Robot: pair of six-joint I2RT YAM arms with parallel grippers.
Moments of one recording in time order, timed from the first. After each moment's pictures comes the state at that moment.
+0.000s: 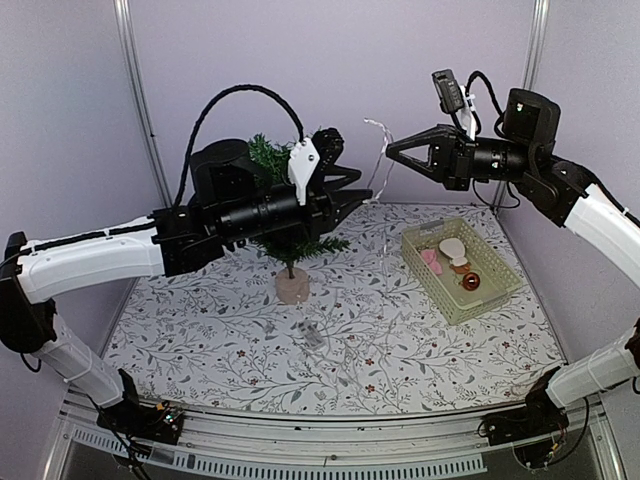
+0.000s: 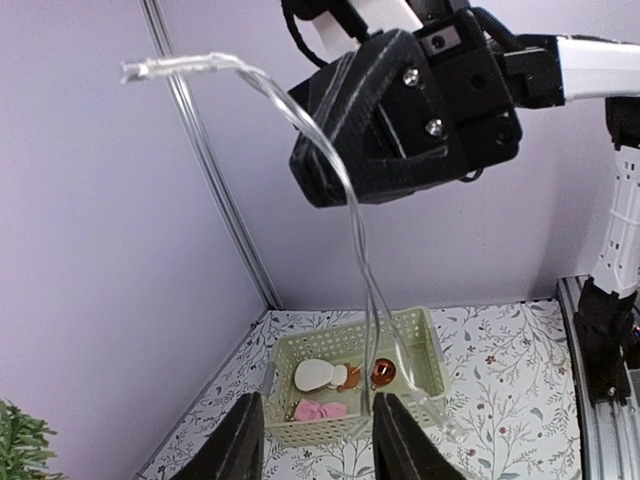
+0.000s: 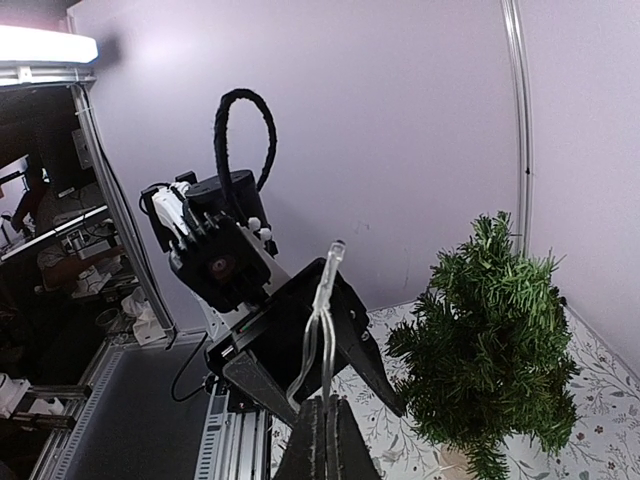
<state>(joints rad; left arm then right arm) -1.03 1.49 1.30 0.24 0.12 0.30 0.61 1.31 1.43 -0.09 -0.90 0.20</state>
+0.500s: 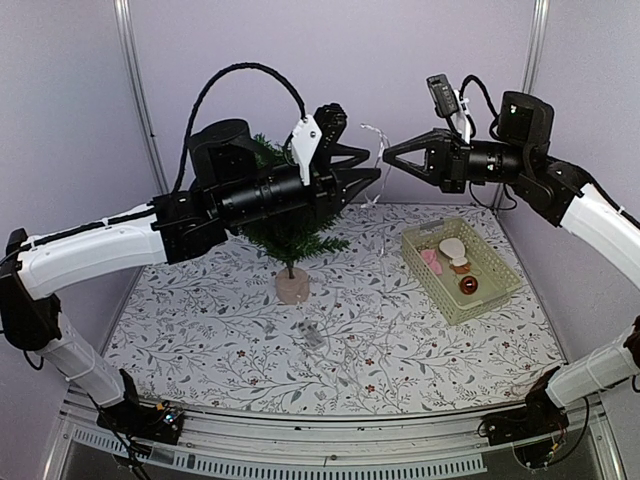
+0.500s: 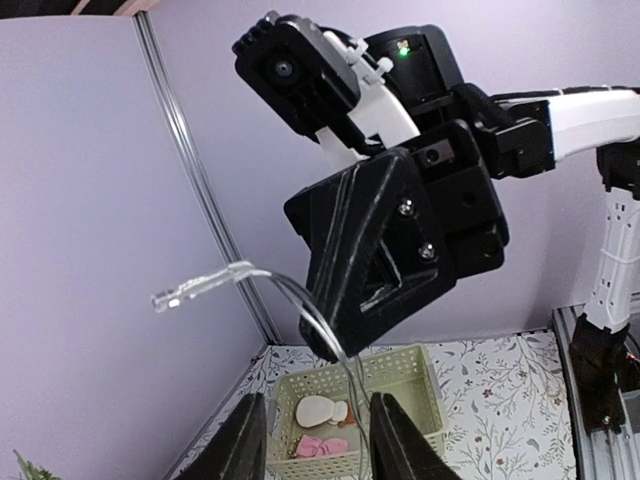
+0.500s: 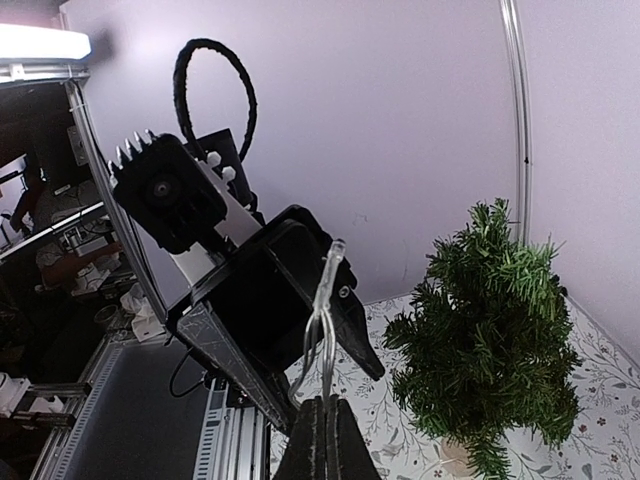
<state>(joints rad) -1.03 1.52 1.41 0.23 0.16 0.30 0.61 1.33 1.43 -0.10 -0.90 0.18</state>
